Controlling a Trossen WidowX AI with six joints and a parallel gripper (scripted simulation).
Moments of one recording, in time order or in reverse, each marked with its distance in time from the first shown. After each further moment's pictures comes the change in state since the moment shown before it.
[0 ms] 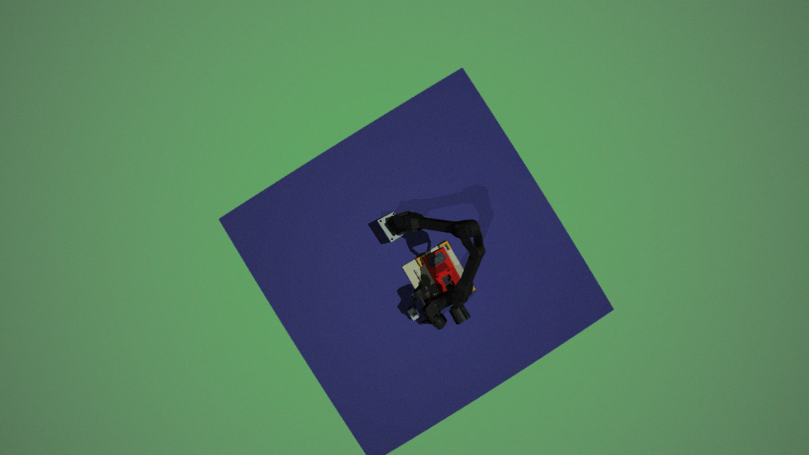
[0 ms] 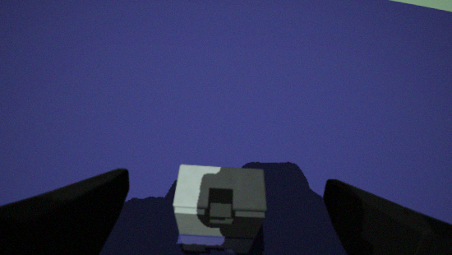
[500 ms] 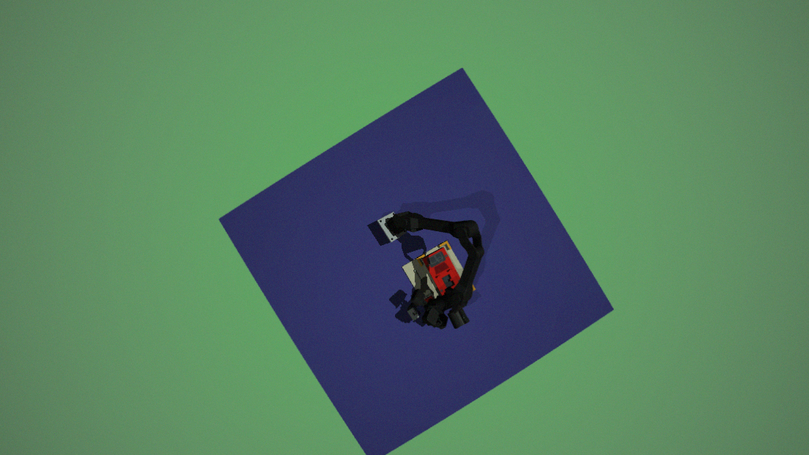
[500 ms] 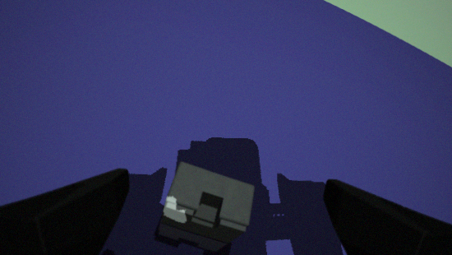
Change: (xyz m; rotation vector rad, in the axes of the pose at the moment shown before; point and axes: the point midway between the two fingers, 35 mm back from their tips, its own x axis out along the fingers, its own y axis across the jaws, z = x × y) arm -0.005 0.003 0.014 -0.287 0.074 0.014
